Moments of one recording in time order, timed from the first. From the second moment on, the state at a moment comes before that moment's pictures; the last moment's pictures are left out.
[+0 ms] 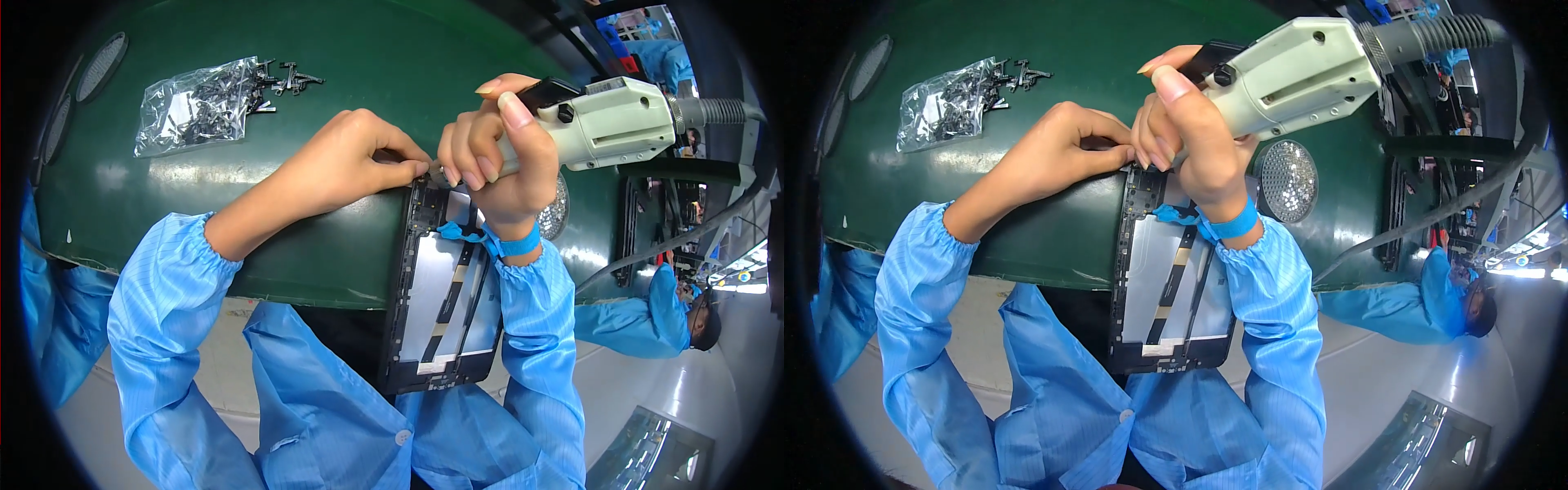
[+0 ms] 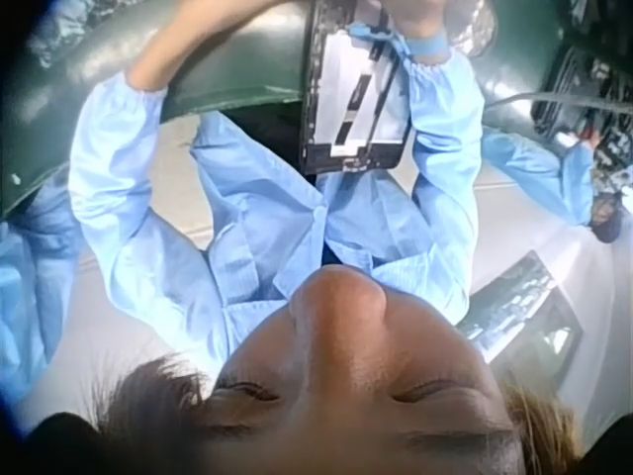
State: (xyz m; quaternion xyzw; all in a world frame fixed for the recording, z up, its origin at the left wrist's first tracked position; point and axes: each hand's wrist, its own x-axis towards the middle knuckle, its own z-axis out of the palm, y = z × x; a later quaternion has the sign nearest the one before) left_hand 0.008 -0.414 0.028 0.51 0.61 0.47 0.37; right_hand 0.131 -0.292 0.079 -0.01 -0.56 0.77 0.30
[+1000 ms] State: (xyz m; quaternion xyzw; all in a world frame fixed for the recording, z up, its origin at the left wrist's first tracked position) left_hand 0.022 -0.416 0.029 0.52 0.61 0.48 0.36; right_hand 0.141 -0.297 0.086 -0.04 -0.66 0.70 0.26
